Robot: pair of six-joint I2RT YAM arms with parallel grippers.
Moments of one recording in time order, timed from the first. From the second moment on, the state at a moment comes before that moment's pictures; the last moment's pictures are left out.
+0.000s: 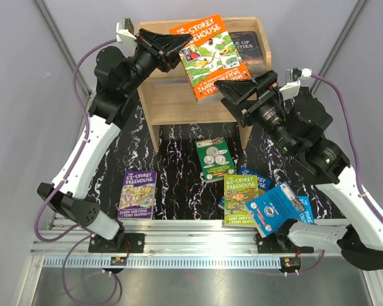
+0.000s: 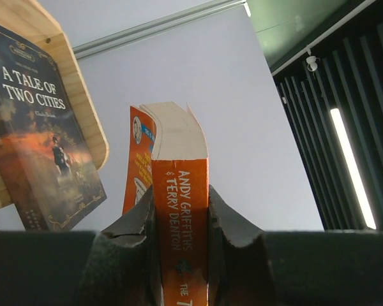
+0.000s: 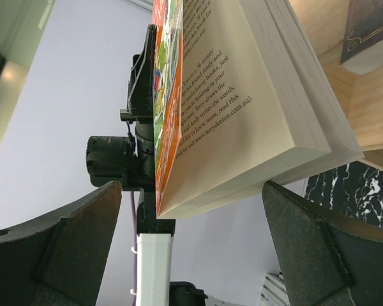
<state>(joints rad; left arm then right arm) -0.45 1.54 1.85 0.02 0.32 -1.49 0.80 1.12 1.59 -0.34 0.20 1.16</state>
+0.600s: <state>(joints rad) -0.45 1.53 1.92 0.06 0.32 -1.54 0.80 1.10 1.54 -0.29 0.14 1.23</state>
